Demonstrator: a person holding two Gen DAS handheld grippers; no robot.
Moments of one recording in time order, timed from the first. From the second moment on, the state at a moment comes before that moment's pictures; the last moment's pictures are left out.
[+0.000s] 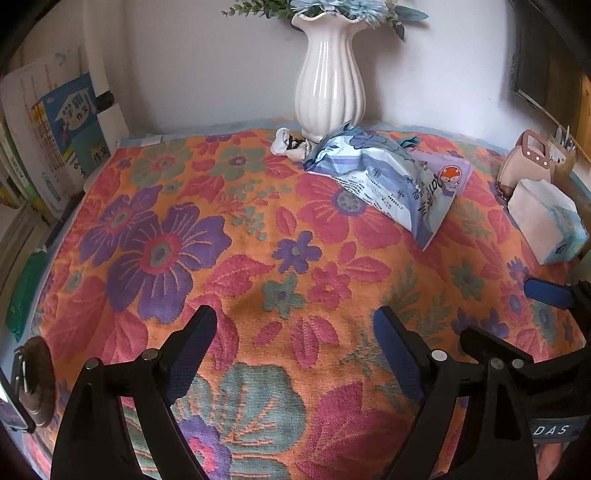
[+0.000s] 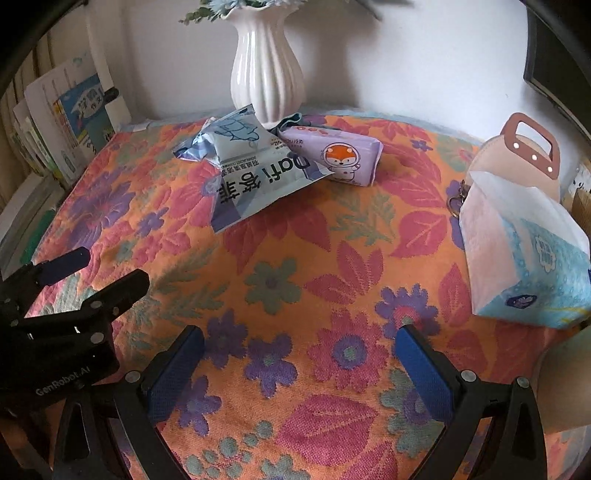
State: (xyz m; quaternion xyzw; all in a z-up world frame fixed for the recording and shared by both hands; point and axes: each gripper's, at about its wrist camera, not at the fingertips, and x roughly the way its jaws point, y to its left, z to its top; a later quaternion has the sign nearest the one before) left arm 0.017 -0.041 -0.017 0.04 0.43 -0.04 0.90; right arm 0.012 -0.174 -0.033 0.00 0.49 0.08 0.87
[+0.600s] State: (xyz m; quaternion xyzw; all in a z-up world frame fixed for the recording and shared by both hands) left arm 0.120 -0.058 0.017 -0.17 0.49 -0.11 0.85; right arm 0.091 -0.192 0.050 -0.07 0.47 0.05 0.88
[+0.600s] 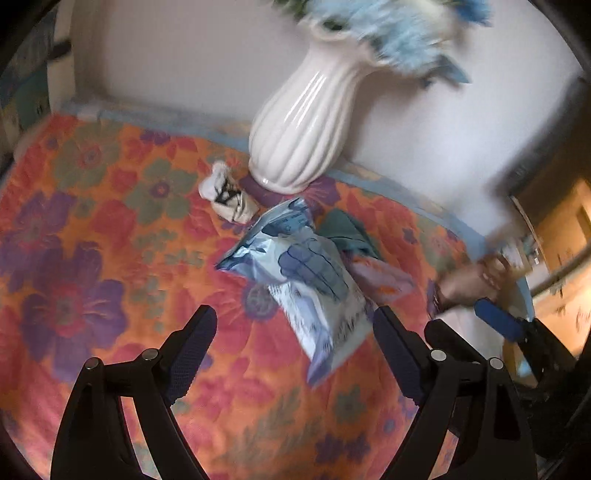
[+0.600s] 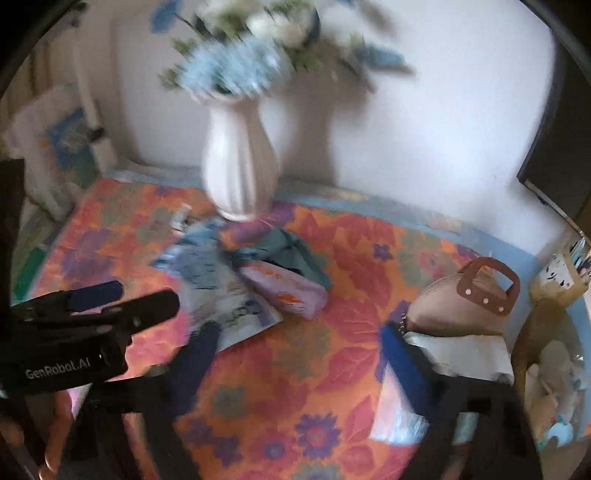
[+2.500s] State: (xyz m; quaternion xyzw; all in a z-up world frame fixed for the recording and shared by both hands) left arm -0.029 -0.008 0.008 0.01 0.46 -0.18 0.87; right arm -0.035 -0.204 0.006 0.09 0.54 0.12 0.83
